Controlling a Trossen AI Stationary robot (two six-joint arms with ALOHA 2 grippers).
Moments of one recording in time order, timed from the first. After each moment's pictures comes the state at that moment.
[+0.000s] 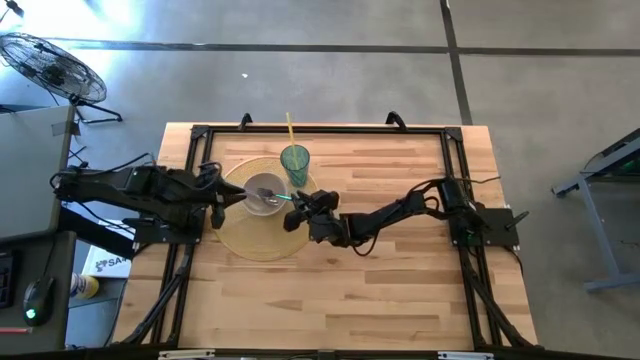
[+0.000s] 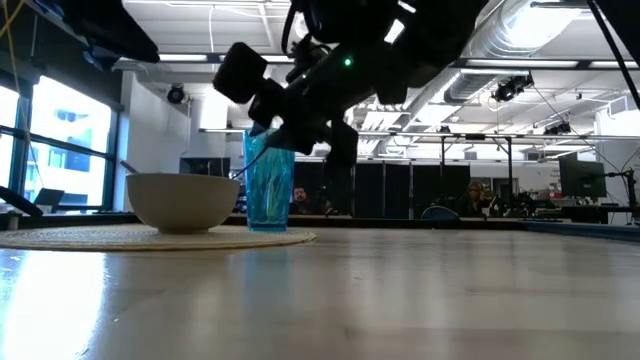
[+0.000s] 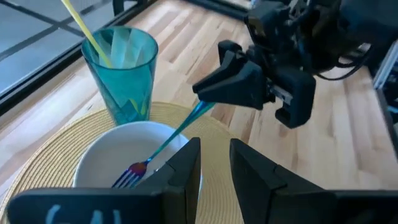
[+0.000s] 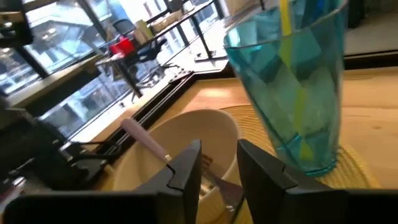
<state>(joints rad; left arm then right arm) -0.14 0.51 0.71 -0.69 -0.35 -0.41 0.15 2.16 1.31 0.55 0.93 0.73</state>
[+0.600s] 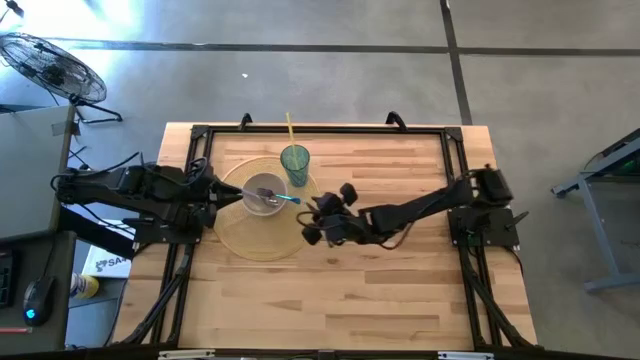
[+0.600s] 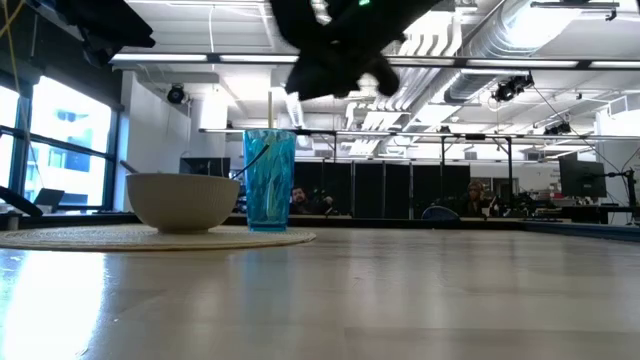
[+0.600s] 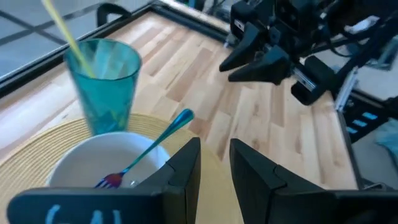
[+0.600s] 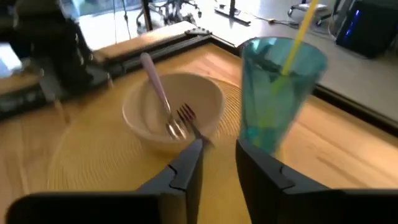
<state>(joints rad) -0.14 0.44 0.69 -0.65 -0.30 -0.46 0.22 1.83 1.26 0.01 0.79 0.50</state>
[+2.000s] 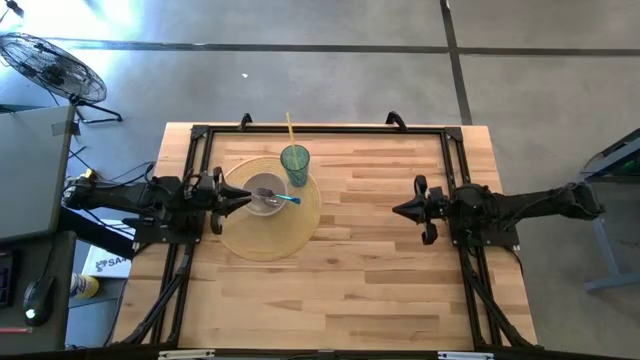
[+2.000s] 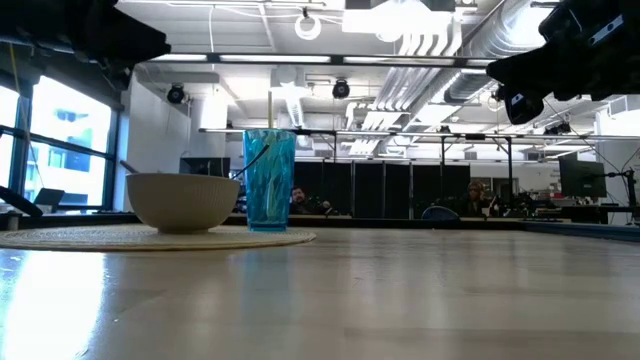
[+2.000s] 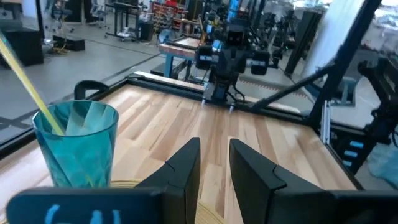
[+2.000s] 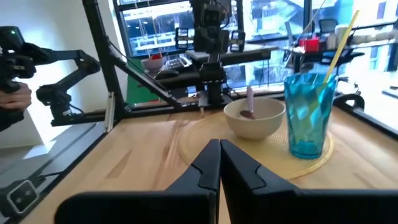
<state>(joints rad) -0.14 0.23 0.30 -0.10 -0.27 -0.21 0.01 0.41 0.07 0.37 -0.04 0.14</state>
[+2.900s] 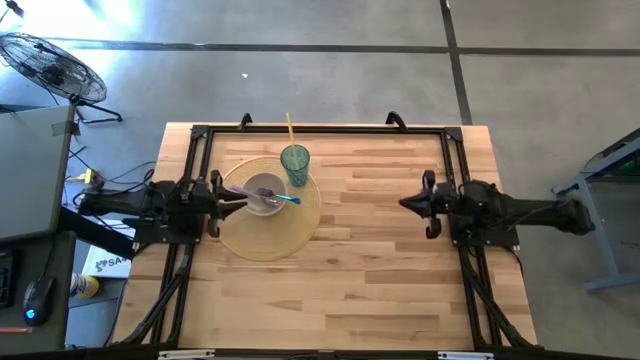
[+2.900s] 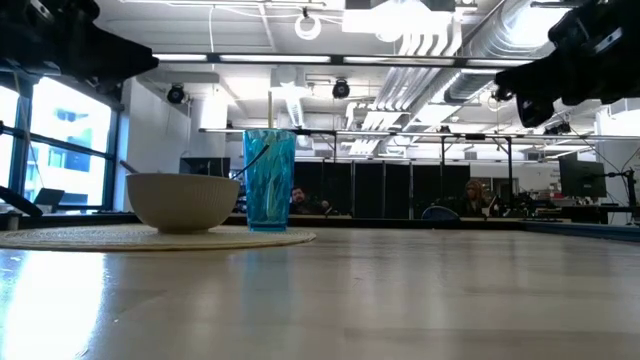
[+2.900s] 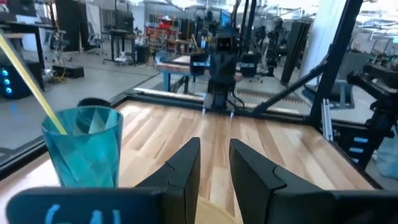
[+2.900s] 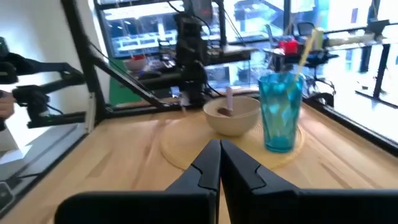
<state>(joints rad) -0.14 0.00 0.15 -0.10 -0.25 -0.10 -0.08 0.17 0.07 0.12 -0.05 0.13</state>
